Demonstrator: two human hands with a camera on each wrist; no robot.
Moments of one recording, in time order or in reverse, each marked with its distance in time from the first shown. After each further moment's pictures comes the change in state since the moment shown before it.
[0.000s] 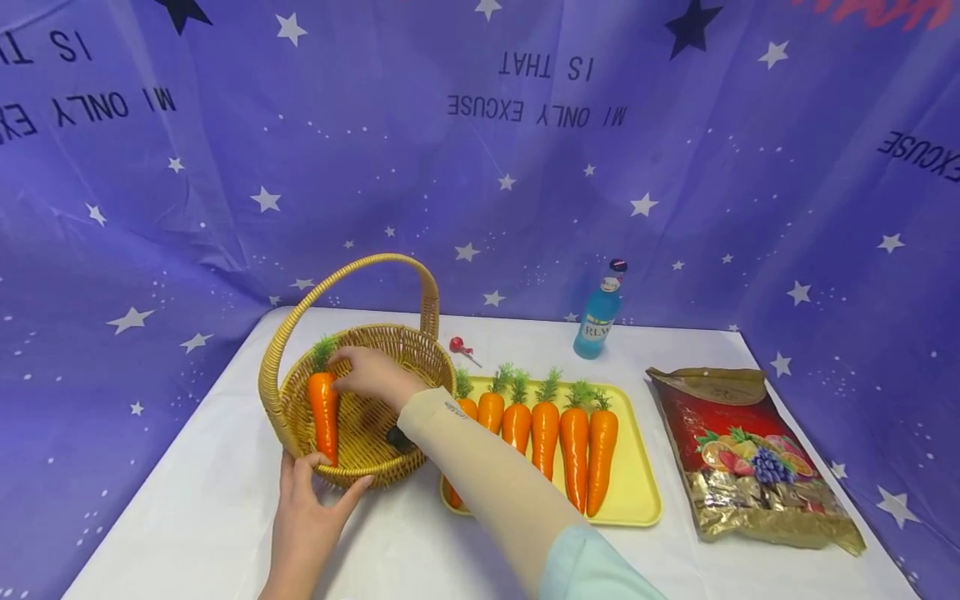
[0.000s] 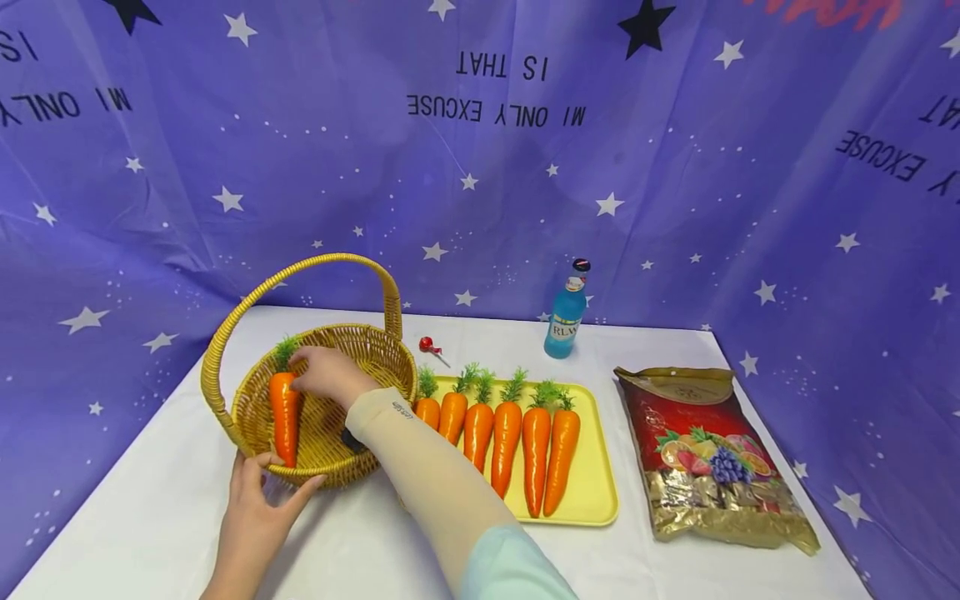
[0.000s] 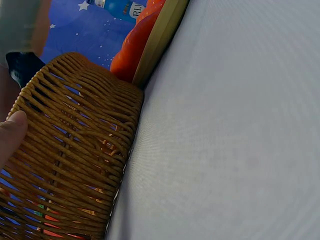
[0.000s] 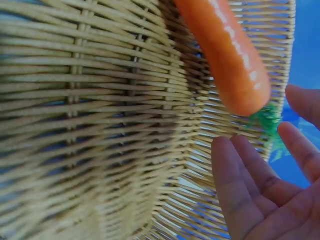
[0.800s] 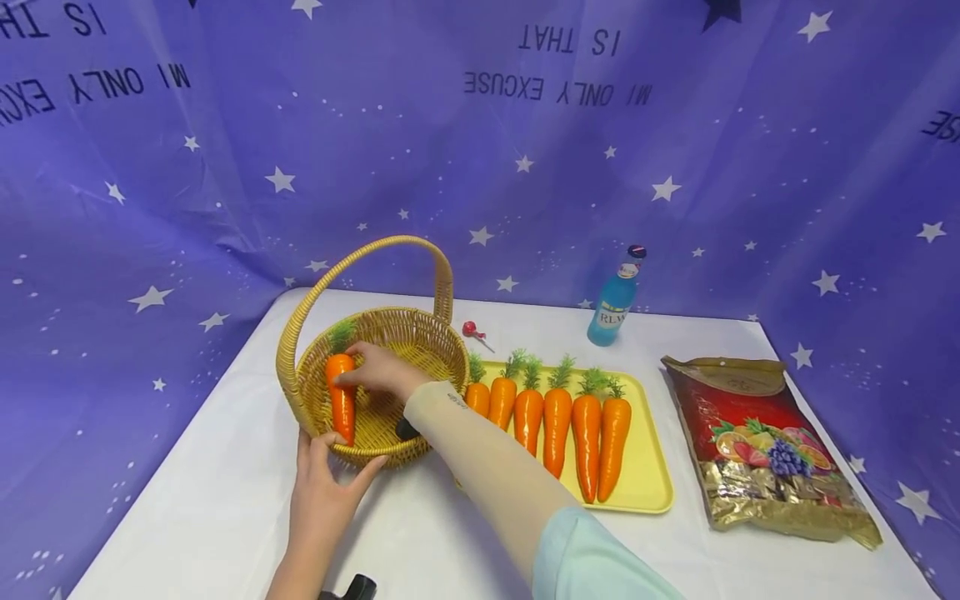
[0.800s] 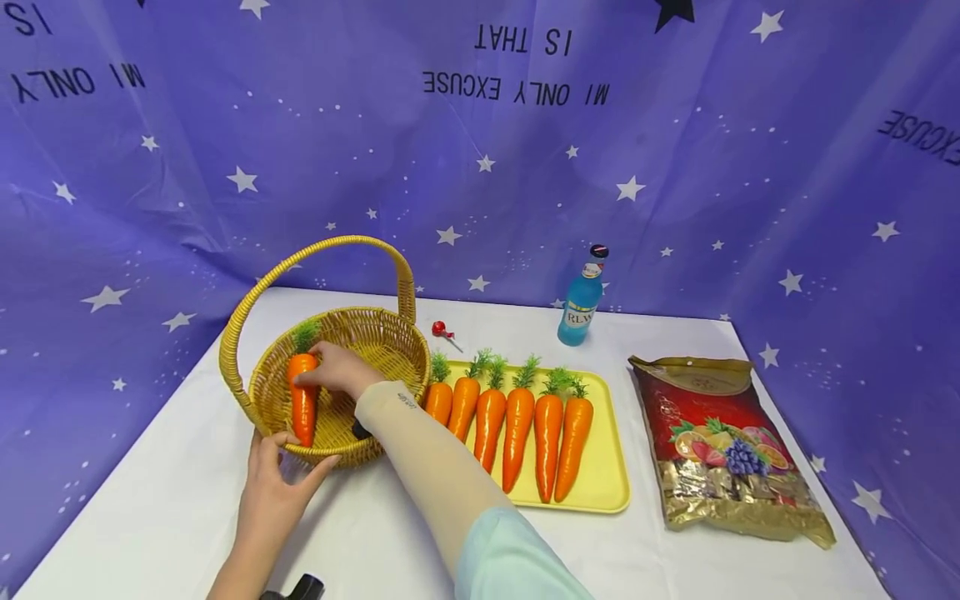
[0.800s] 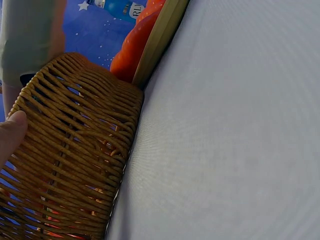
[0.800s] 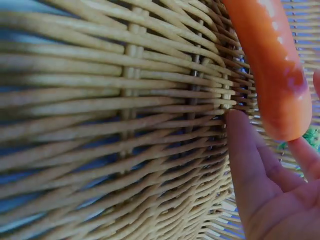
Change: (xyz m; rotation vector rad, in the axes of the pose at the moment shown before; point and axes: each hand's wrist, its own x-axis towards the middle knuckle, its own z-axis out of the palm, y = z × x) left_hand 0.001 0.000 0.001 -0.010 0.037 0.030; right_hand 0.009 0.014 0.026 0.268 -0.053 0.101
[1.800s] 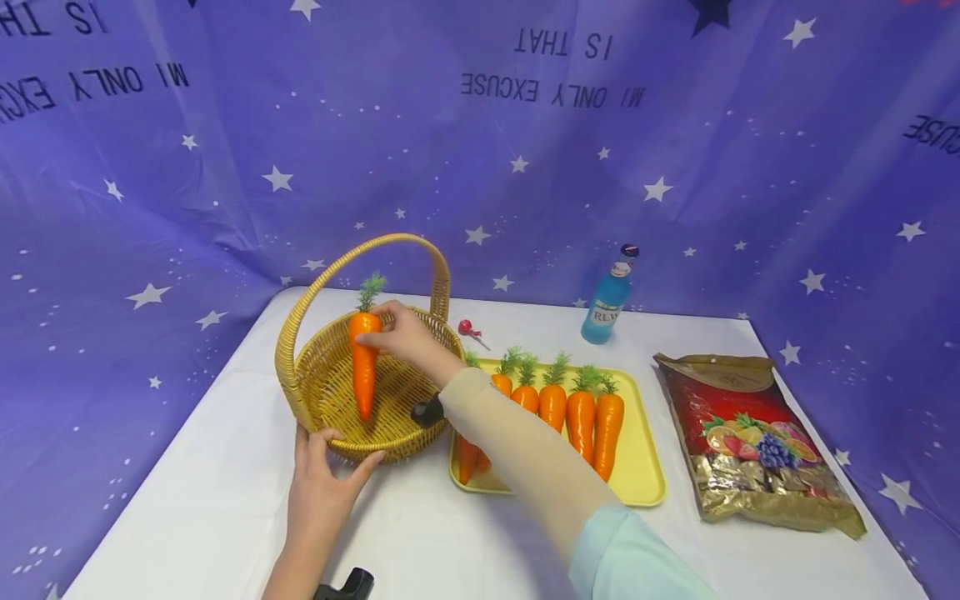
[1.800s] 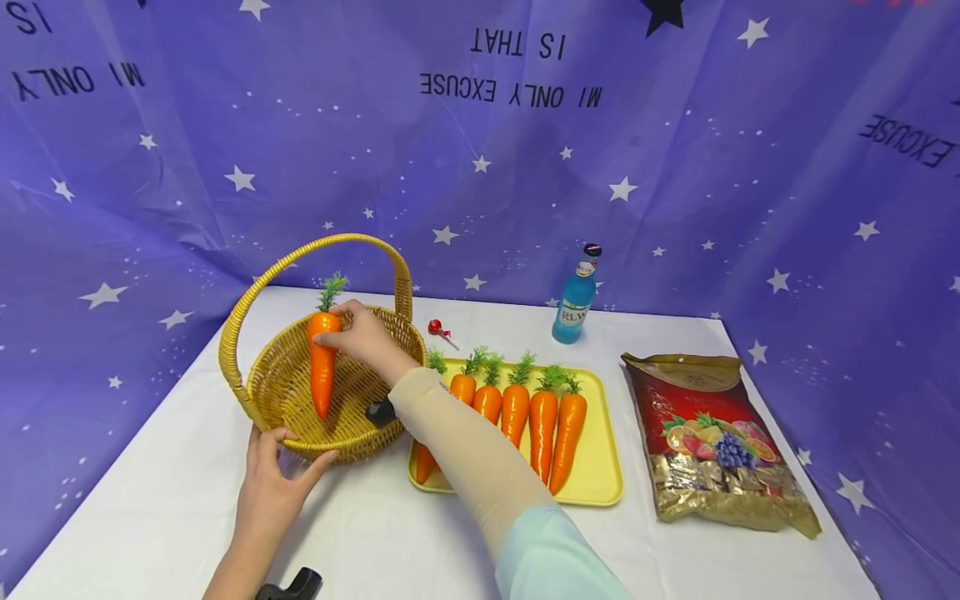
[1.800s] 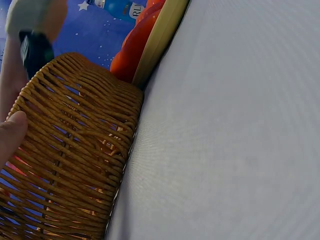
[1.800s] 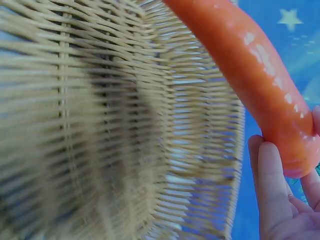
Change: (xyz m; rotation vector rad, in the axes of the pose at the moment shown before) left_hand 0.000 0.000 -0.001 -0.006 -0.020 0.002; right_hand -0.020 -0.007 -0.052 0.363 0.159 -0.079
